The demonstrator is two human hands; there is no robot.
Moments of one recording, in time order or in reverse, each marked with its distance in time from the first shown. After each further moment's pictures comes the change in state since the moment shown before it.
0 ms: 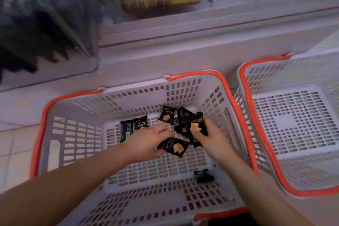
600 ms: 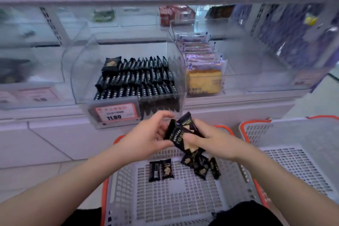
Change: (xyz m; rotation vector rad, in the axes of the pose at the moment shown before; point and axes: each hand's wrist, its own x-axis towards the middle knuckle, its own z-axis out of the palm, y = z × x) left_hand -0.177 0.053 -0.187 -0.471 0.550 -0.038; right_hand -0.123 -0.237 -0.004 -0.280 -0.306 -0.494
